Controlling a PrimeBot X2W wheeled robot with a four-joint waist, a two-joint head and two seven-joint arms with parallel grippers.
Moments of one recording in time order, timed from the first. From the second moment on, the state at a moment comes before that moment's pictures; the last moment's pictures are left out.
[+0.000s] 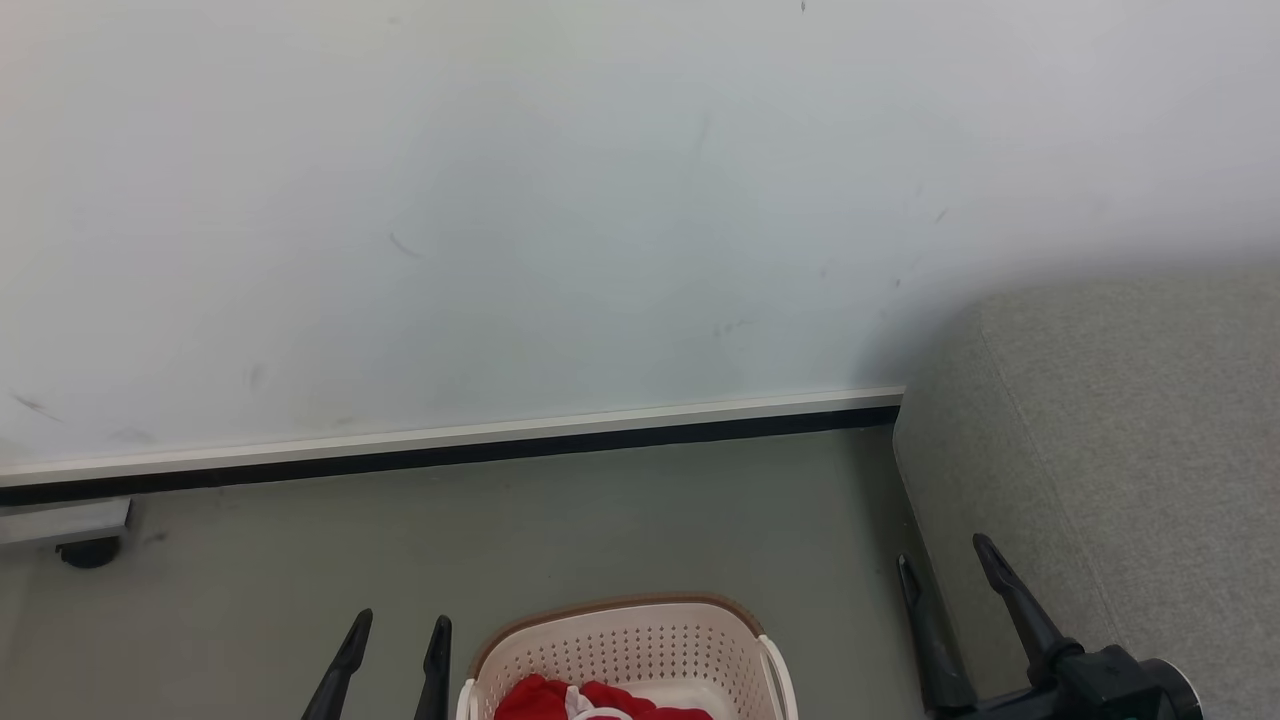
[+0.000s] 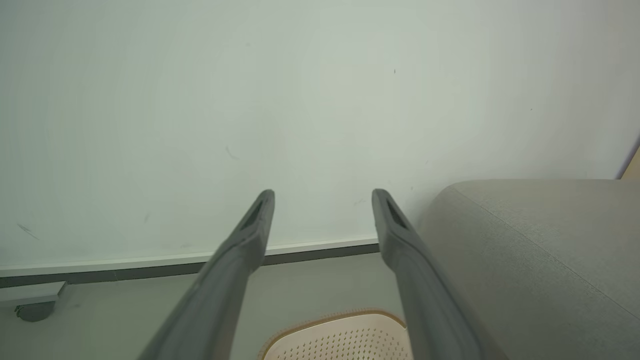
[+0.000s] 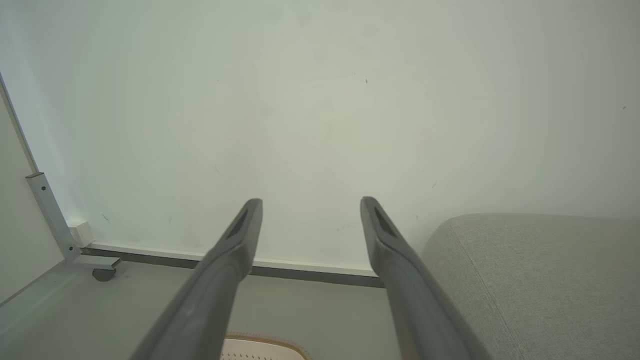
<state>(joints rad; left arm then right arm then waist) 0.04 0.05 -0.10 -0.03 -0.13 -0.06 -0.26 0.03 -0.16 0.28 0.01 0.09 0.13 -0.26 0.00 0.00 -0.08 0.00</state>
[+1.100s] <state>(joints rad) 0.04 0.05 -0.14 0.05 -0.08 -0.06 -0.26 0.03 -0.17 0.26 0.00 0.10 0.13 -0.26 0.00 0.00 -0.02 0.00</state>
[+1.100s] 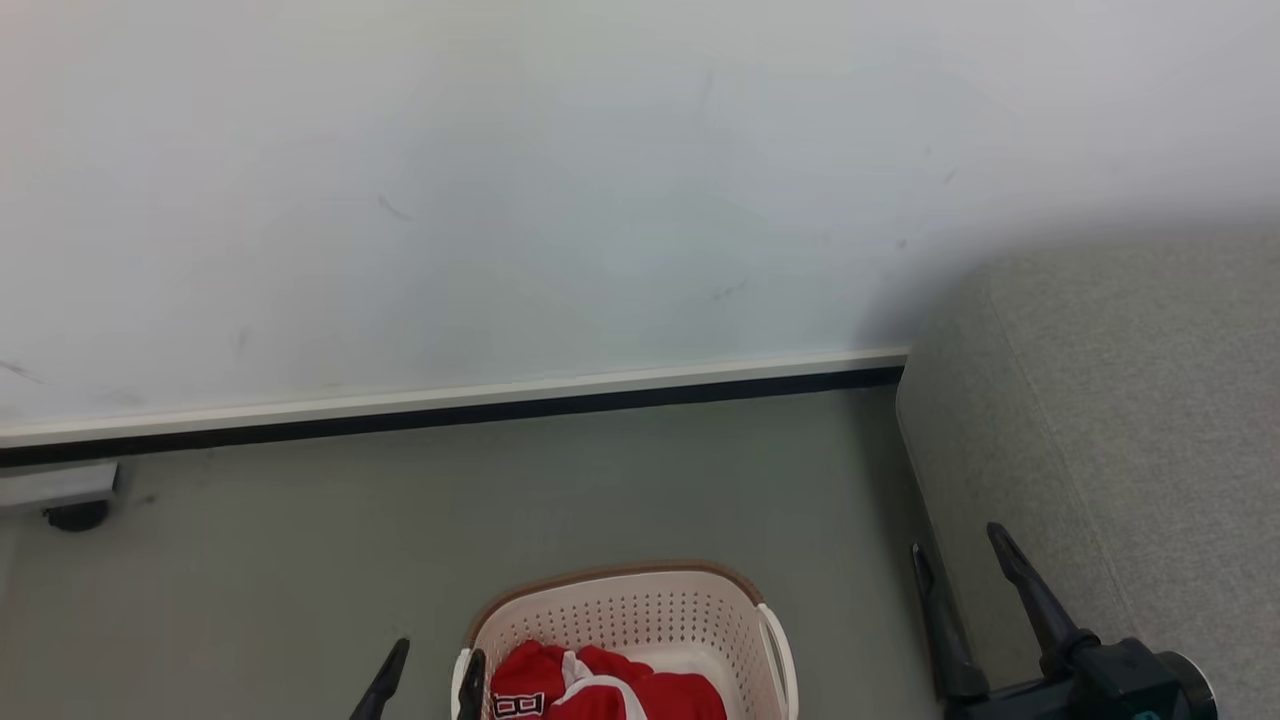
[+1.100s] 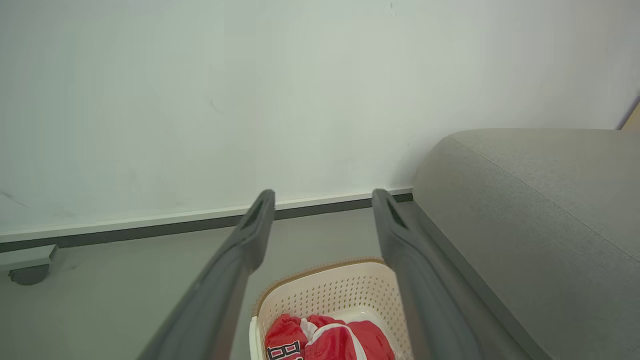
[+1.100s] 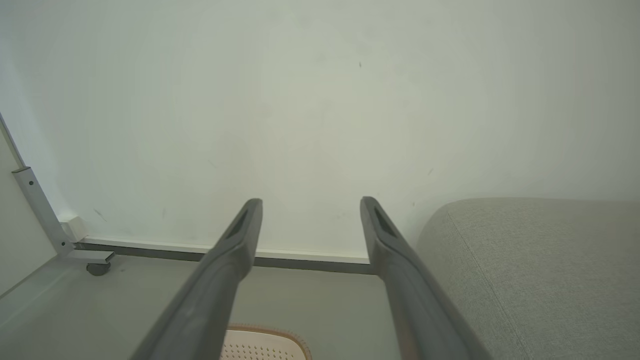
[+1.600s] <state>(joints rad) -0.08 0.05 -0.20 0.16 -0.03 -0.09 -0.26 -0.05 -0.16 0.26 -0.01 0.11 0.13 -0.26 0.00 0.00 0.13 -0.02</state>
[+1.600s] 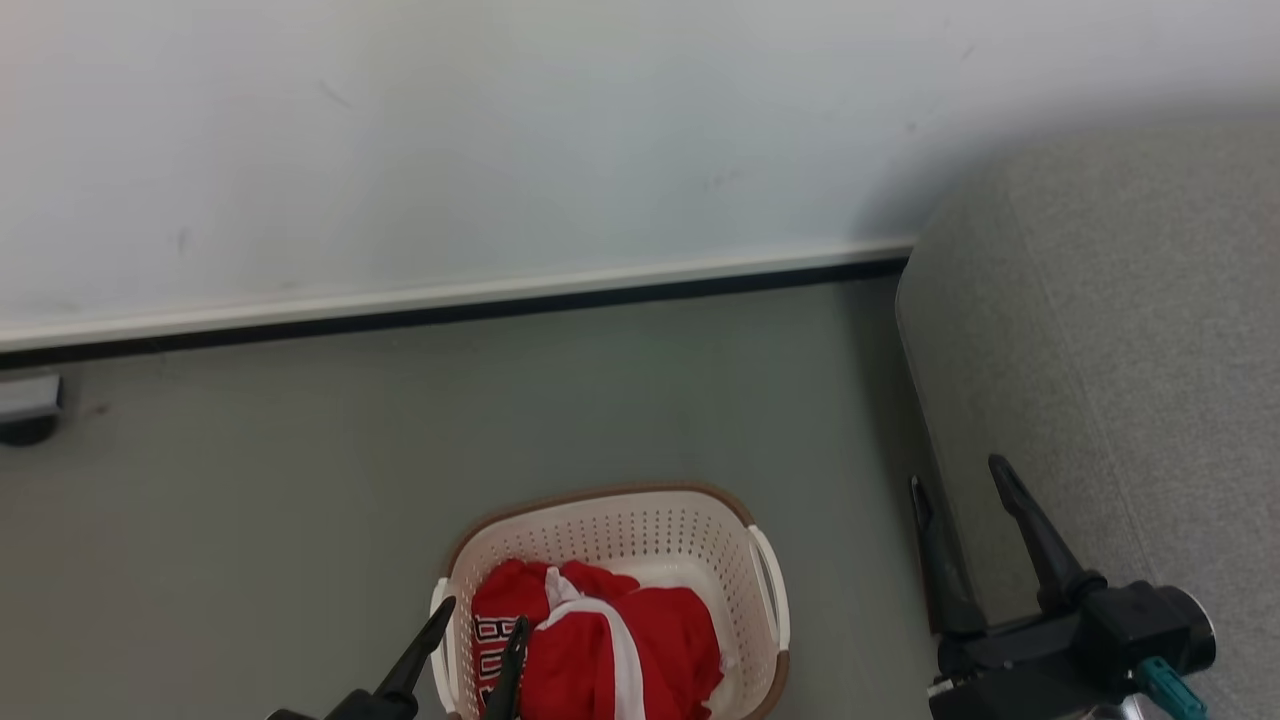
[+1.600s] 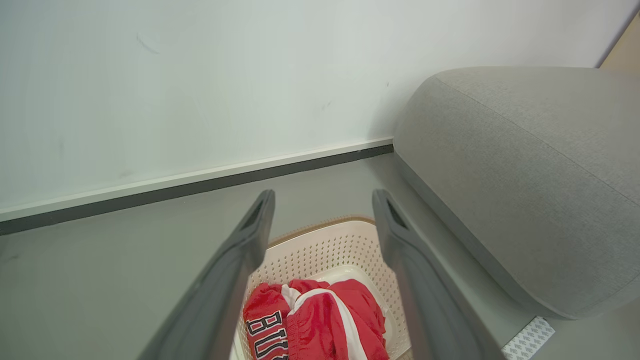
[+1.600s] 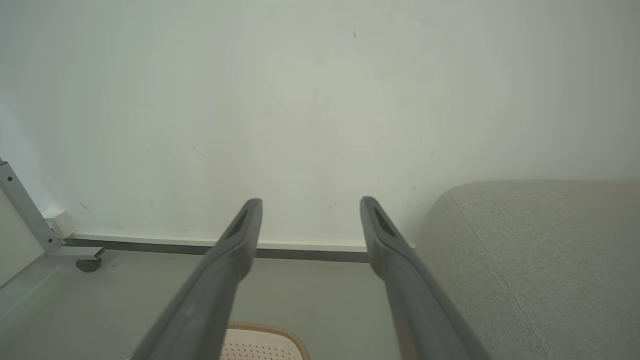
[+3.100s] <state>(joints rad) -0.91 0.23 -0.72 1.01 0.22 -0.13 -0.26 -0.44 -0.07 0.36 -0.15 0.17 0.13 -0.26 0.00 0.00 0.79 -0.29</state>
